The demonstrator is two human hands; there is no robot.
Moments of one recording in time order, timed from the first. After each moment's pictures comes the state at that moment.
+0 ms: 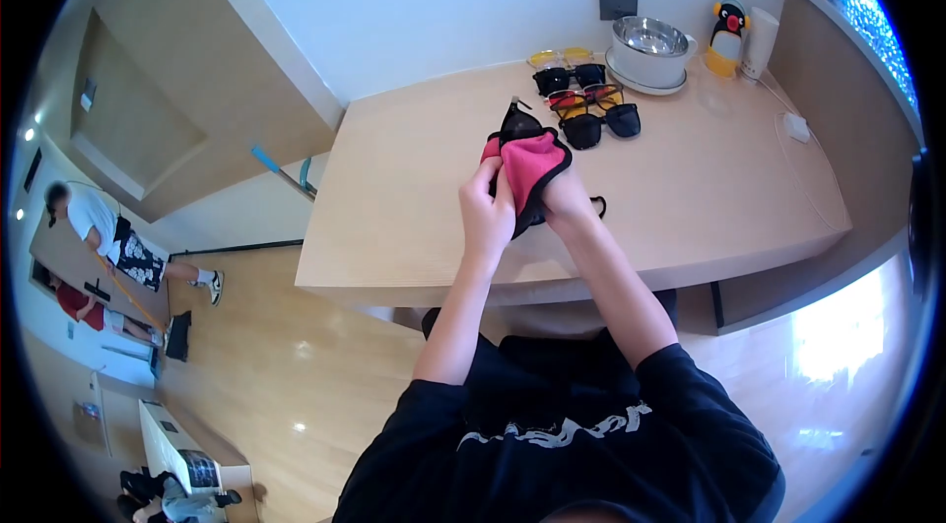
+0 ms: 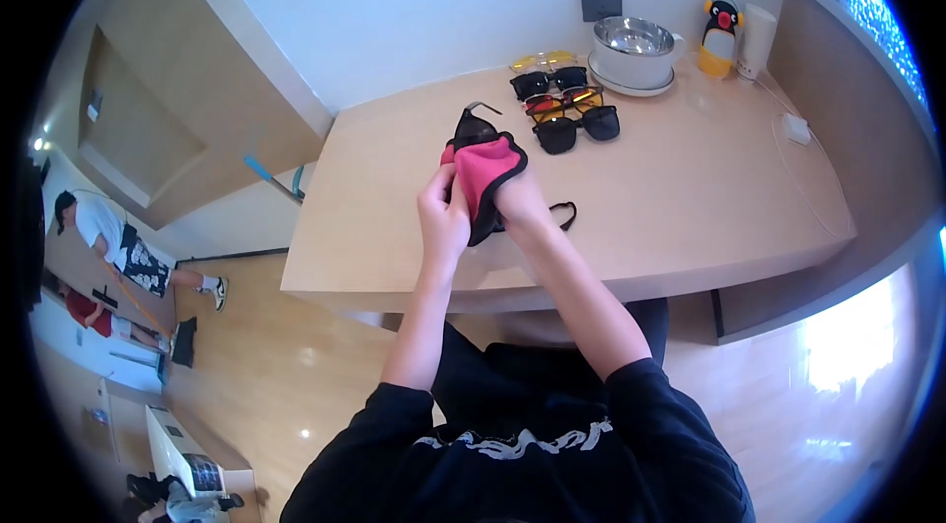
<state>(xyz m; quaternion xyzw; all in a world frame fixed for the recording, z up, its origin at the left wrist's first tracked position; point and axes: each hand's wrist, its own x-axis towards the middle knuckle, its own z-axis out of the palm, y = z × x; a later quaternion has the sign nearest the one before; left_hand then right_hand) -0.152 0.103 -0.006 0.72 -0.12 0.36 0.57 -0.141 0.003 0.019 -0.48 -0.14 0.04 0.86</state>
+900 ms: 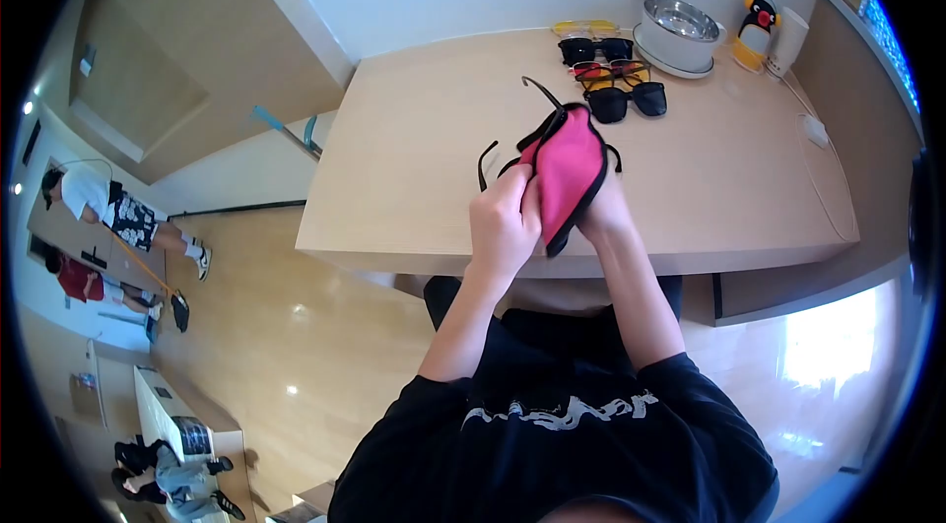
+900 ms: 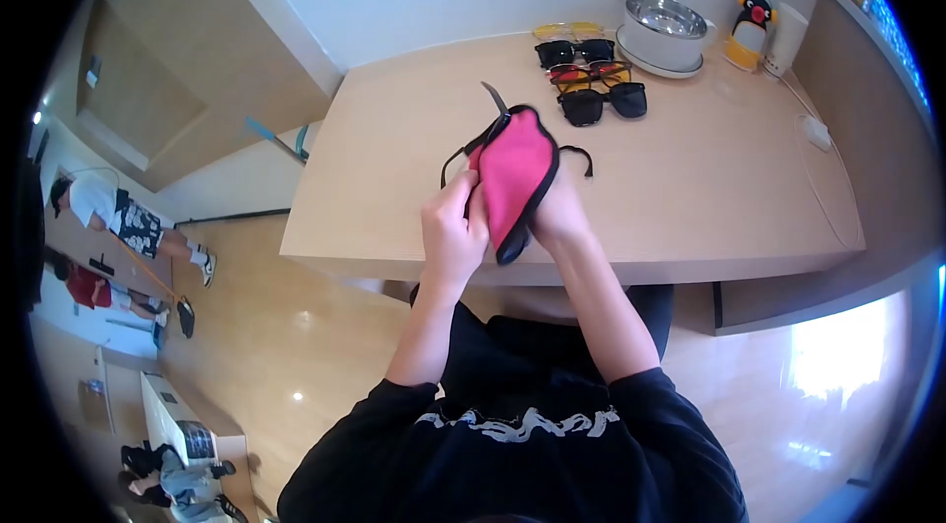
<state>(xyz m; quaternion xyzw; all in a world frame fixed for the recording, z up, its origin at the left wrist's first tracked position) -0.203 0.112 -0.004 0.79 -0.16 0.43 0.41 -0.171 -0.005 0.003 -0.39 -0.09 0.09 0.91</state>
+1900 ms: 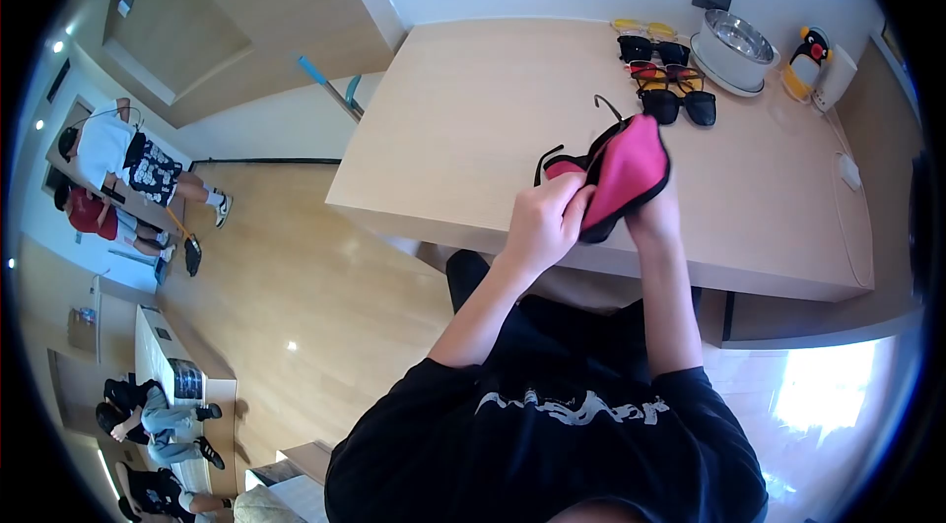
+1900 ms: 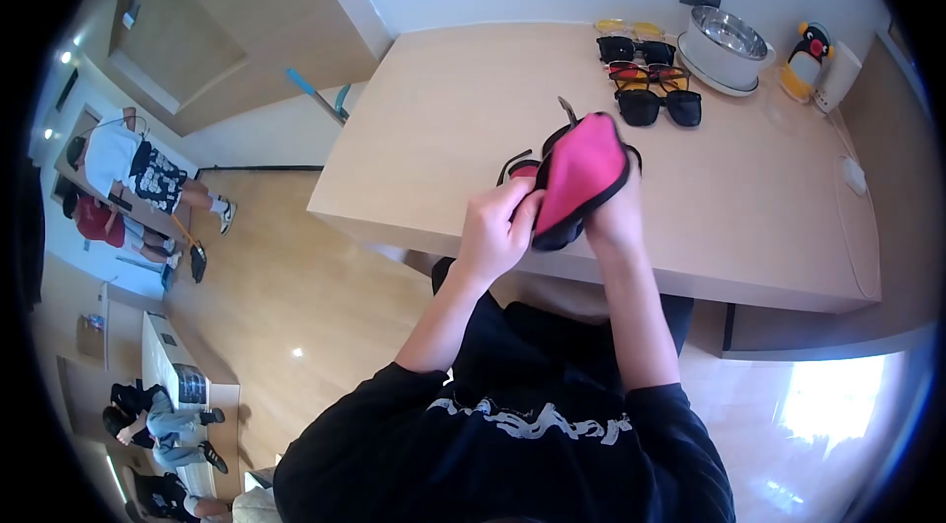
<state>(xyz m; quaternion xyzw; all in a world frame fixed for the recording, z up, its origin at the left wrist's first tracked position) -0.213 0.120 -0.014 0.79 -0.19 0.37 0.46 -0.158 -0.019 -0.016 -0.47 -0.16 0.05 0.87</state>
